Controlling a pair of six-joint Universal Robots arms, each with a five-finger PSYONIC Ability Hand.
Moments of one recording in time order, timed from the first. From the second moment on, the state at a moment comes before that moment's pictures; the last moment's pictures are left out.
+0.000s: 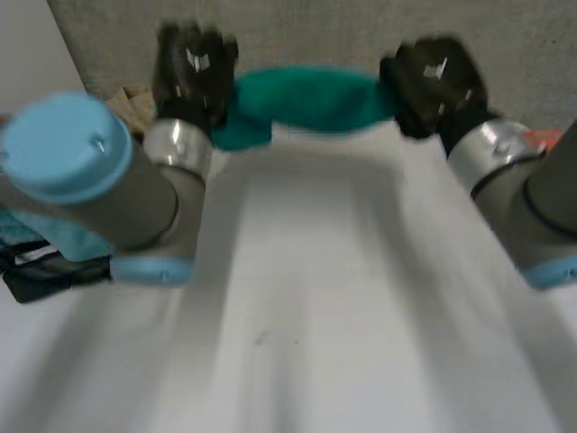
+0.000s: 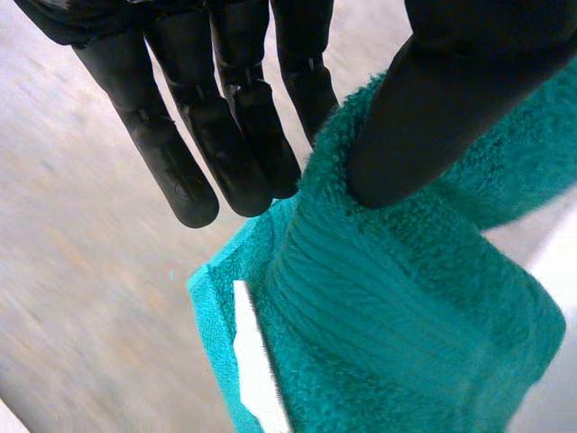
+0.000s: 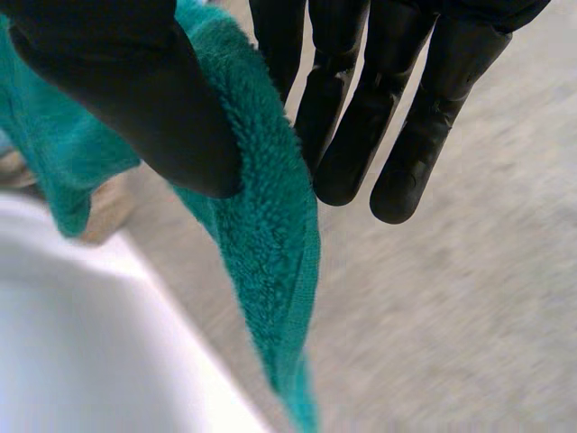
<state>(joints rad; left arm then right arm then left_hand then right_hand) 4.10 -2.02 -1.29 3.63 -1.77 3.70 1.97 -1.27 1.41 -0.34 1.32 2.77 1.10 1.19 1.19 1.20 0.96 0.98 1.17 1.18 1.19 0.99</state>
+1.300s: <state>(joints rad) 4.28 -2.17 -1.43 3.16 -1.61 3.61 1.94 -1.38 1.93 -0.12 1.18 2.38 1.13 1.12 1.12 1.13 0.94 0.98 1.17 1.18 1.19 0.99</state>
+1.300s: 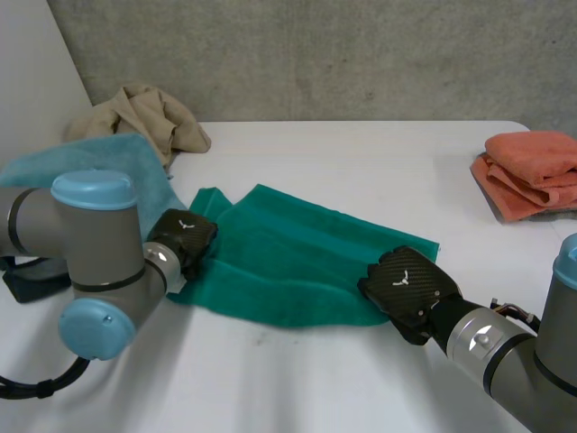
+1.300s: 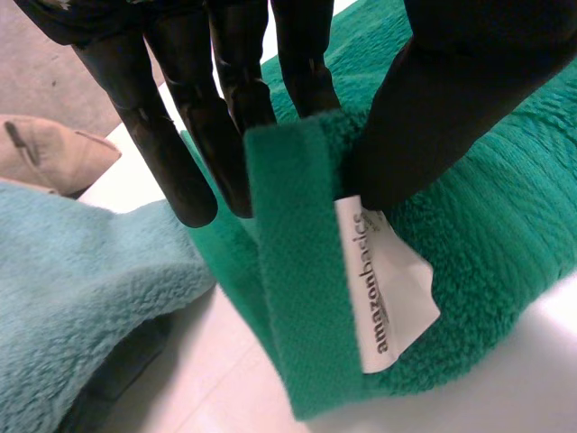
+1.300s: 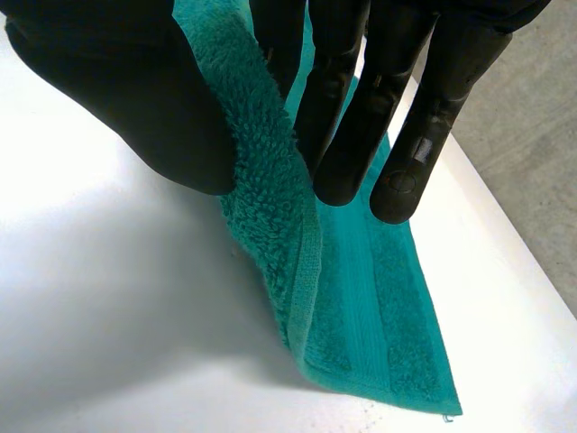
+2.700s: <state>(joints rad) 4.09 -1.54 -1.30 3.23 -1.79 3.58 1.78 -1.22 1.49 -0.09 1.24 2.72 1.13 1.19 1.19 1.20 0.96 0.98 1.17 1.18 1.19 0.99</state>
